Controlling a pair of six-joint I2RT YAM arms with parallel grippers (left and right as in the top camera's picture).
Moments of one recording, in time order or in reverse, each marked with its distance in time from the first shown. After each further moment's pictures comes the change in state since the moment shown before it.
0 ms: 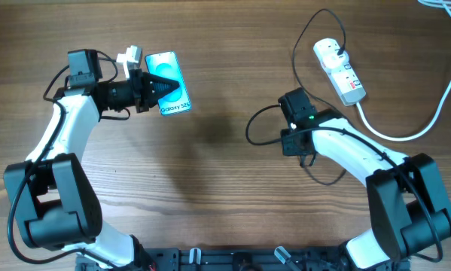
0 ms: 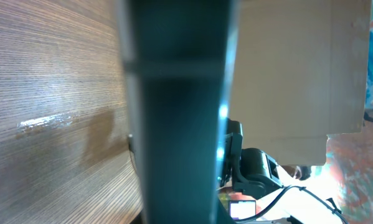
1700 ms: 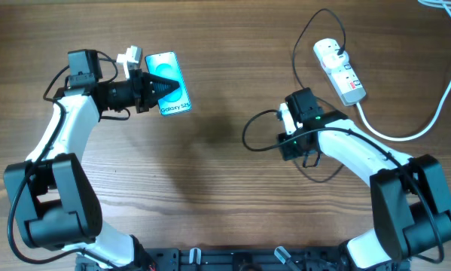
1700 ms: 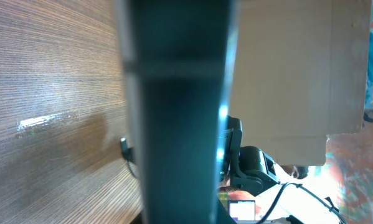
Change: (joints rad) left arm 0.000 0.000 0.000 -0.005 0.000 0.000; right arm -0.040 -0.011 -0.019 0.043 -0.267 -0.251
